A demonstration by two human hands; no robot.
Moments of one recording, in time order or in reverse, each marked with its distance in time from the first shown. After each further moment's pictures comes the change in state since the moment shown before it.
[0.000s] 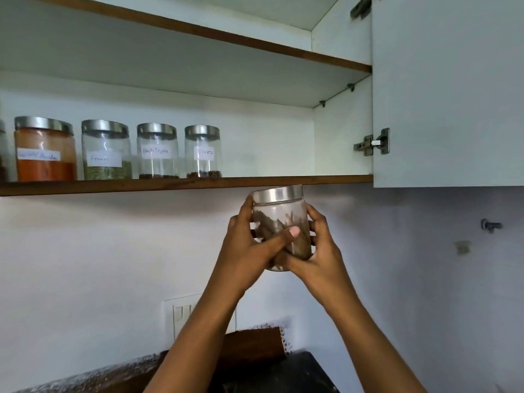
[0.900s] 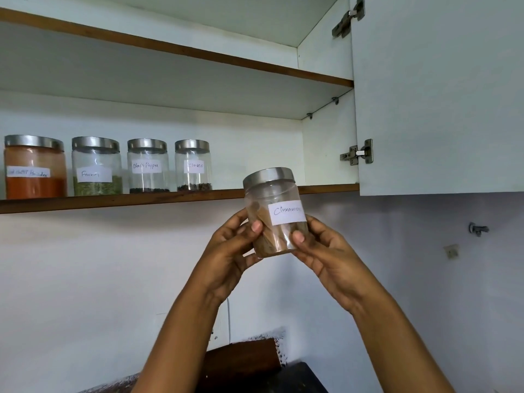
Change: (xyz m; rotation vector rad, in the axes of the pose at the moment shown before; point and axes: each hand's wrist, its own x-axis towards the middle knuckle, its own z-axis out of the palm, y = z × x) left_hand 0.014 -0.004 -0.010 -0.589 -0.152 -0.164; right_hand 0.006 -0.025 -0.039 0.391 -0.198 0.172
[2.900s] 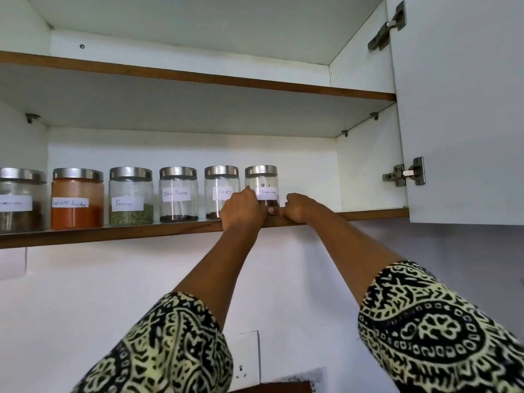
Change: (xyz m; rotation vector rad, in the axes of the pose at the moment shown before) left_hand 0.140 0.048 -0.023 1.615 0.583 0.127; right_hand 0.226 0.002 0.023 -1.204 -0.091 0.180
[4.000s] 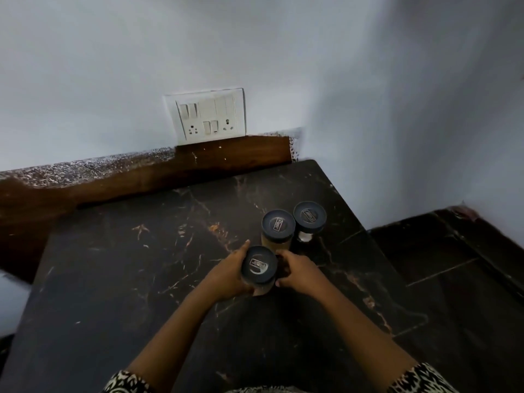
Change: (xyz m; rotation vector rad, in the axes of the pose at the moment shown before) left_hand -0.471 -0.180 0.125 -0.205 -1.313 -0.240; right_hand -0.400 0.151 0.345 0.214 -0.786 0.361
